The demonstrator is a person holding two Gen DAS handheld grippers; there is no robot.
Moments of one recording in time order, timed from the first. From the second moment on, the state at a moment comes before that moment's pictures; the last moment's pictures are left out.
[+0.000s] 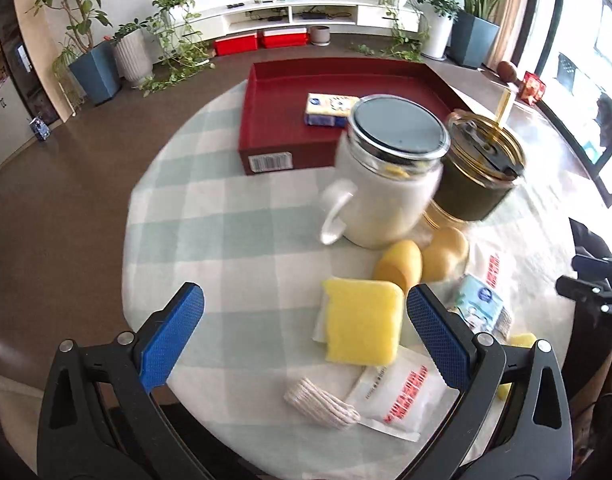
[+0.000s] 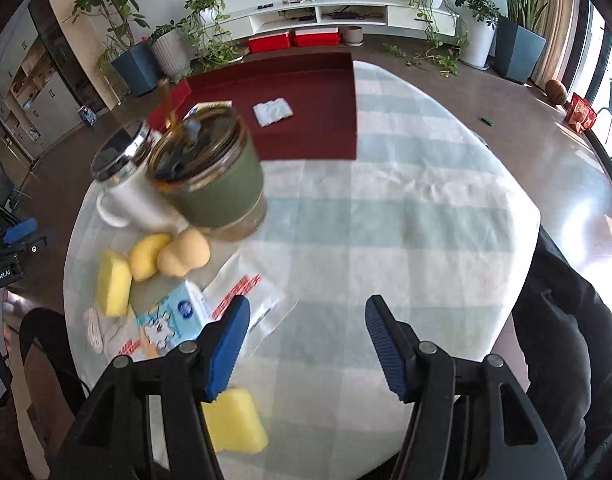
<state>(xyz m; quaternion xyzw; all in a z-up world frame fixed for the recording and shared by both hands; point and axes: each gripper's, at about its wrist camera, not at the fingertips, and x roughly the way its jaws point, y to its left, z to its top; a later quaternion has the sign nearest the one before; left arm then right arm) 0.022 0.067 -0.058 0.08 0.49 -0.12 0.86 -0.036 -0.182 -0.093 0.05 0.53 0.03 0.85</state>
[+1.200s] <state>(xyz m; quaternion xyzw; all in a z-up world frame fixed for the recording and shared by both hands) 0.018 0.020 -0.146 0.09 0.56 -0.11 0.82 -0.083 -0.114 -0.146 0.03 0.58 0.04 0.82</state>
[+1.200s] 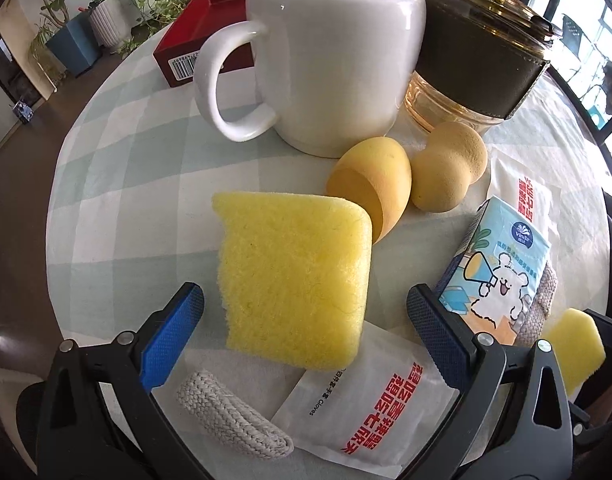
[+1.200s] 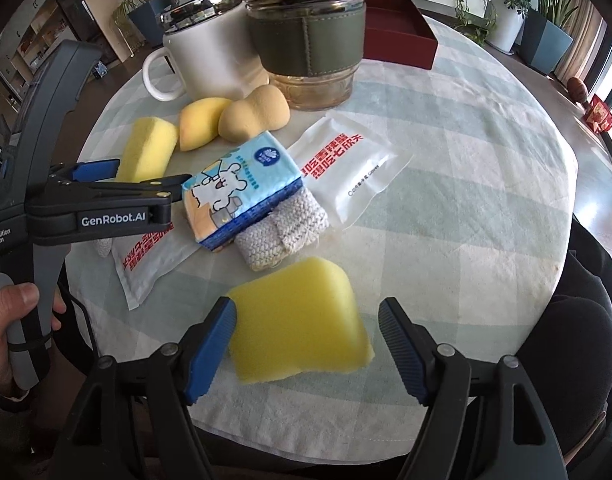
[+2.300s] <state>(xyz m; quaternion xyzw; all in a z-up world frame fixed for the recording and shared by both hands) 0.012 0.033 -0.139 0.06 0.53 -0.11 0.84 -0.085 -0.090 -0.149 0.06 0.58 0.12 0.80</state>
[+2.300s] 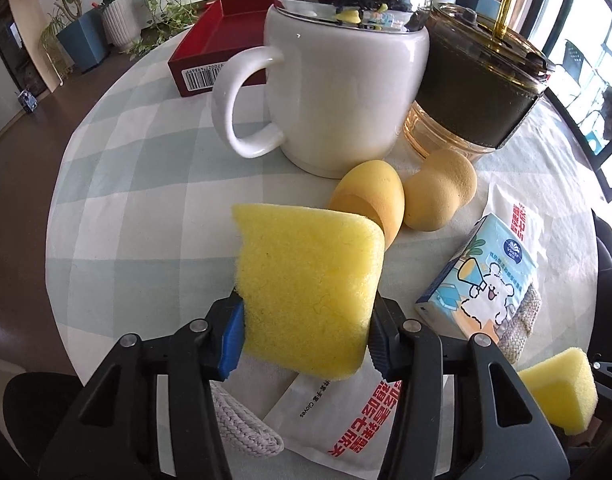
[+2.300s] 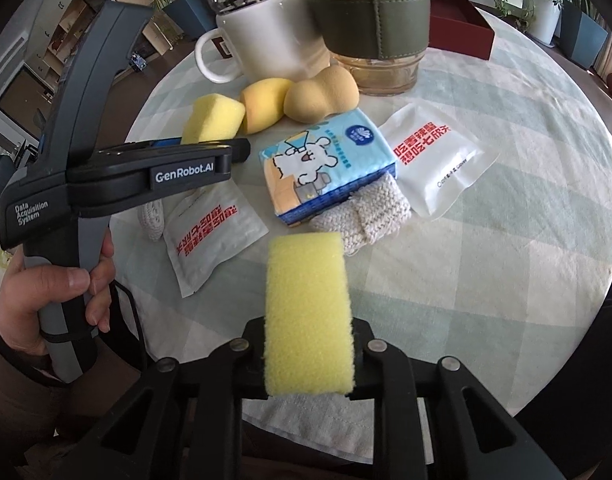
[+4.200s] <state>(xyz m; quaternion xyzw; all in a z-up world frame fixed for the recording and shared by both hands) 0.181 0.135 -0.090 0.08 0.49 0.03 0.87 0.120 -0.249 -0.093 0.07 0.52 -0.01 0.85</state>
